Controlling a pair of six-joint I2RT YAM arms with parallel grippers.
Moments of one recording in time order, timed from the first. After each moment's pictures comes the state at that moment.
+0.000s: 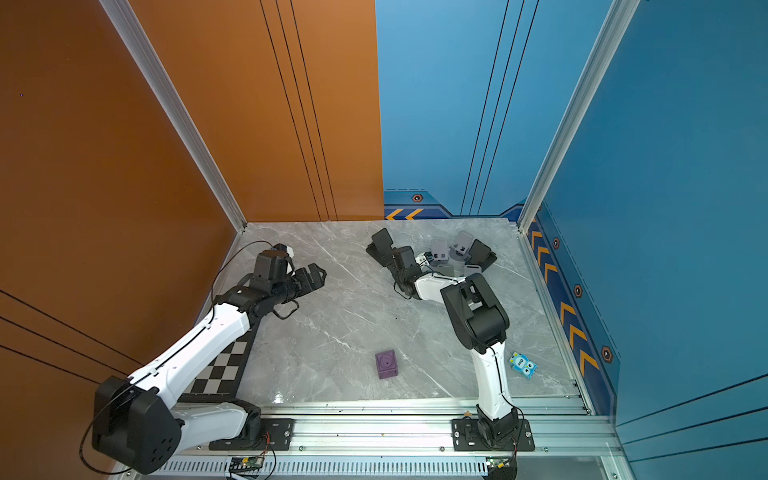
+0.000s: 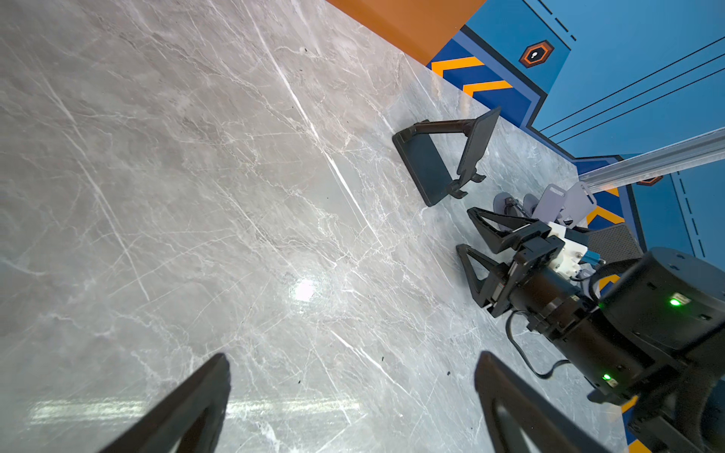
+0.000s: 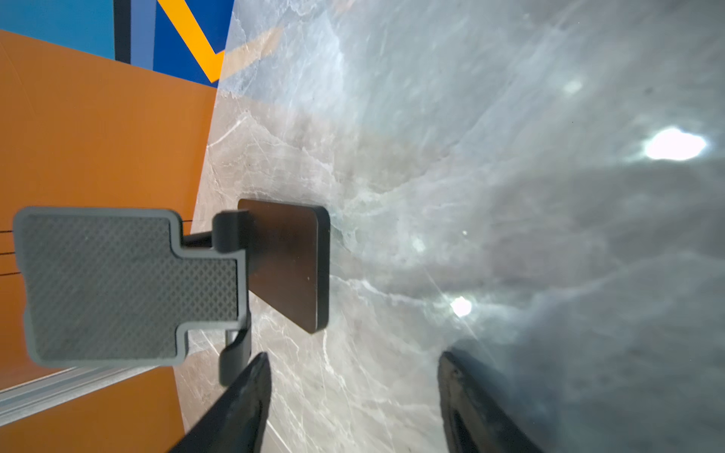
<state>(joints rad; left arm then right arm) -0.31 1.25 0.96 -0.42 0.02 -0.67 0.49 2.08 1.30 0.07 0.12 1.35</state>
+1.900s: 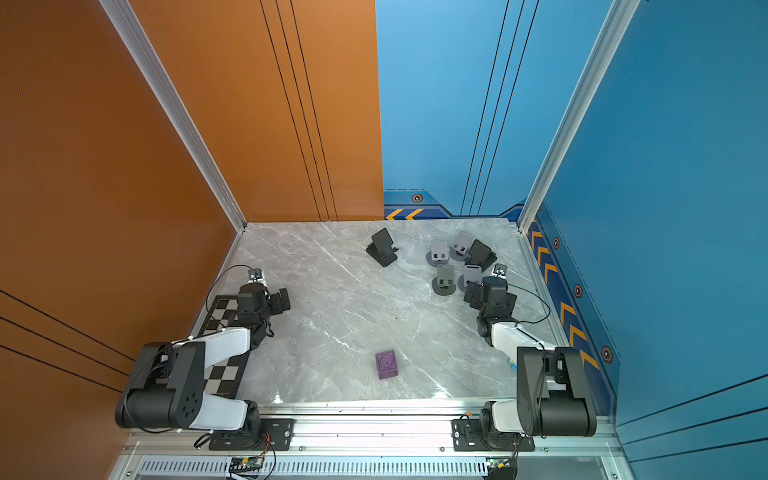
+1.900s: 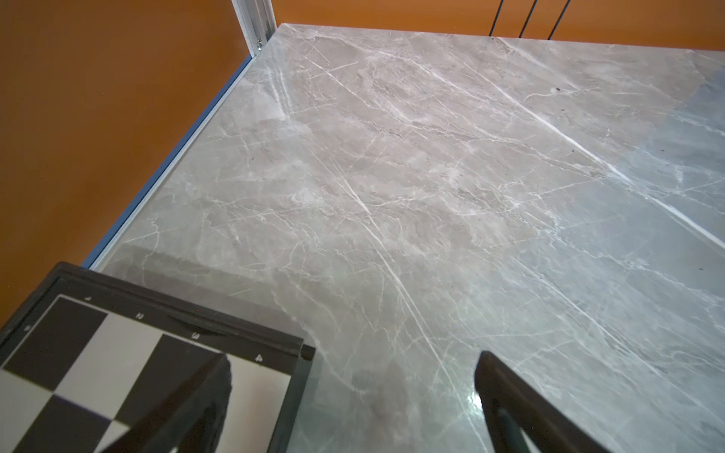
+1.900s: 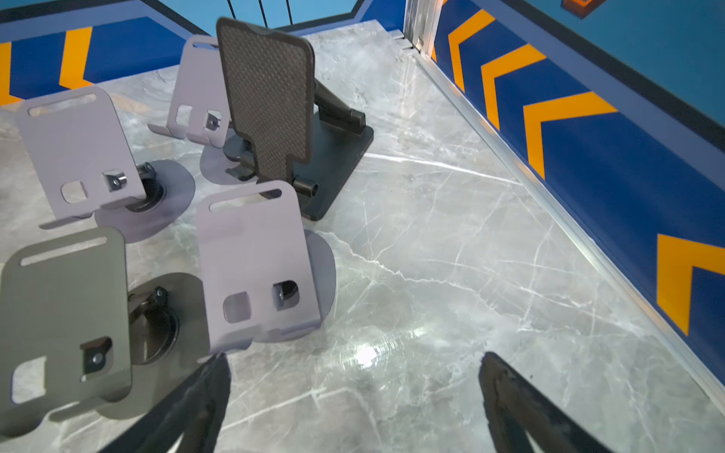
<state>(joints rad) 0.01 1.45 0.47 0.43 -0.23 -0.10 0.00 1.41 0.55 0.30 0.28 0.20</state>
